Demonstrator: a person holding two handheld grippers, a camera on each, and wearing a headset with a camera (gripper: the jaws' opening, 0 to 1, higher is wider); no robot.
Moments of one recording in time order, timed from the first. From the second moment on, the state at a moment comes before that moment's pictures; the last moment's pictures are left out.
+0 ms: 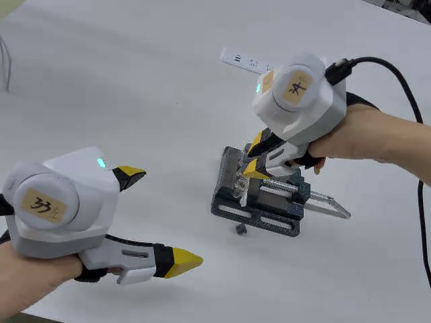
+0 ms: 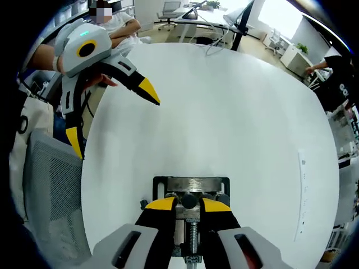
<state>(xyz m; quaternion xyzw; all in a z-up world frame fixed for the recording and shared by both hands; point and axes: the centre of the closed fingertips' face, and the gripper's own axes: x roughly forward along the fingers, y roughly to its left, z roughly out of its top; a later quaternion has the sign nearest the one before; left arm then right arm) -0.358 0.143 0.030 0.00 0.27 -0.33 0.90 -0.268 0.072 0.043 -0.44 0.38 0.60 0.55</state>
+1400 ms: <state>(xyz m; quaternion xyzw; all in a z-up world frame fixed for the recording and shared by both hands) -0.352 0.142 0.026 -0.01 0.28 -0.34 0.90 -0.258 0.068 0.034 -0.43 0.42 0.61 0.52</state>
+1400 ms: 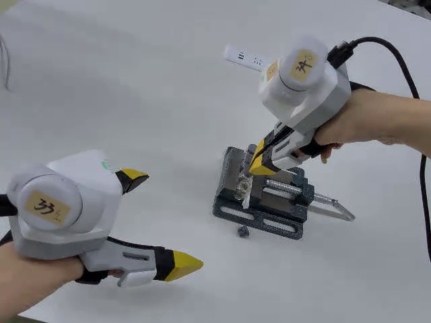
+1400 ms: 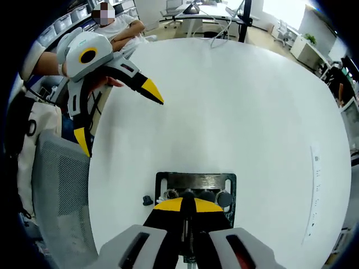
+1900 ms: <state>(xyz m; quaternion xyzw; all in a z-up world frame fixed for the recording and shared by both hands) -0.353 0.143 0.022 -0.01 0.29 -0.34 0.89 -0.261 0.069 0.033 -0.43 0.42 0.61 0.51</state>
